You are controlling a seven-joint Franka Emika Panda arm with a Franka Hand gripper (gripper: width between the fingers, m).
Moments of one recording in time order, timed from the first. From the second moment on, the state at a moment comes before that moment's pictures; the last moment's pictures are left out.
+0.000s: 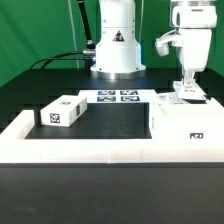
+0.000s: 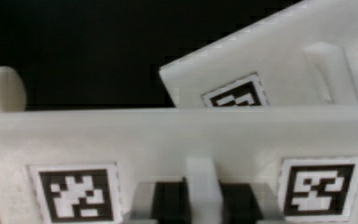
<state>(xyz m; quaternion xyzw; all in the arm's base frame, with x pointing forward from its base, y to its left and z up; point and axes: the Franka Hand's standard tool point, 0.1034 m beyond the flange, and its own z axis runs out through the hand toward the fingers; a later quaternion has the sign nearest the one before) 0.433 0.122 0.059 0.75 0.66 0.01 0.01</state>
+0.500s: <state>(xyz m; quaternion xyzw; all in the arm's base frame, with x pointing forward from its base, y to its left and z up) 0.452 0.124 0.061 0.75 0.66 0.02 0.01</state>
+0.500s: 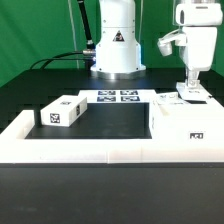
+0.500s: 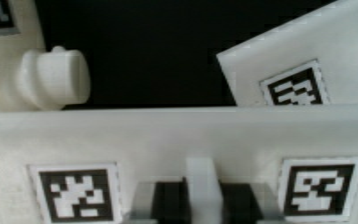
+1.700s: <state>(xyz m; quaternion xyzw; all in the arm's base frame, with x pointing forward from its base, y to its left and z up) 0.457 0.116 0.059 0.74 0.67 0.00 0.01</state>
